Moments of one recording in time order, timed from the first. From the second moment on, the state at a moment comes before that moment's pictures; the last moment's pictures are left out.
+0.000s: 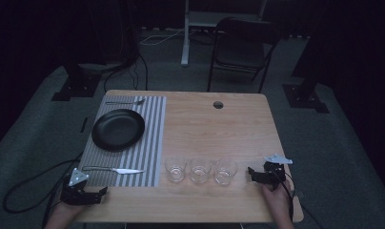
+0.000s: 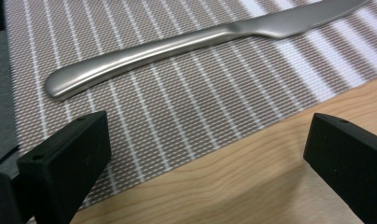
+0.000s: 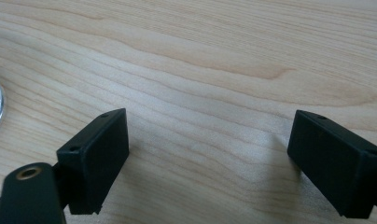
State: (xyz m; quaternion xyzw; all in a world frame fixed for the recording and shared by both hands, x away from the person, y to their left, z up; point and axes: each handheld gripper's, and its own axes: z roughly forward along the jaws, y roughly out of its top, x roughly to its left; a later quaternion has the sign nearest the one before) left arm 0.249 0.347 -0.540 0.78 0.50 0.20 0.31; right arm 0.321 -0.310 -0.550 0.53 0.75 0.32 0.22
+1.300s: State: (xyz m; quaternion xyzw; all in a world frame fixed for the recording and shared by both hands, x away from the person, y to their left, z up) left arm 0.247 0.306 -0.525 0.81 0.41 0.16 0.38; right arm 0.321 -0.310 -0.550 0.53 0.75 0.32 0.22
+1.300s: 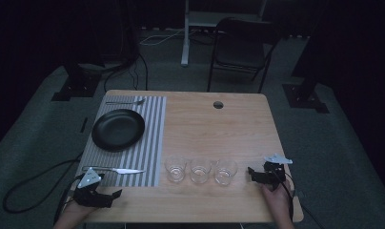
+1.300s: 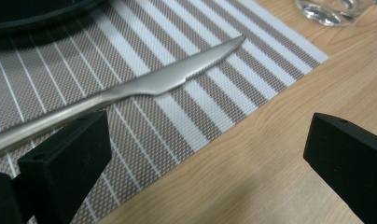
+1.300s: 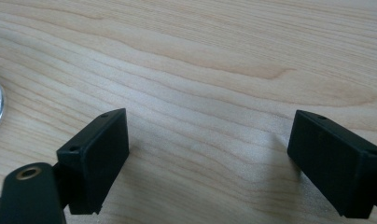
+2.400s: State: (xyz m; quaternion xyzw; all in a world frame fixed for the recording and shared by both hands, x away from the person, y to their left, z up) left arm 0.253 0.265 -0.513 0.83 0.35 0.13 0.41; right arm 0.321 -0.310 -0.550 0.53 0.75 0.32 0.22
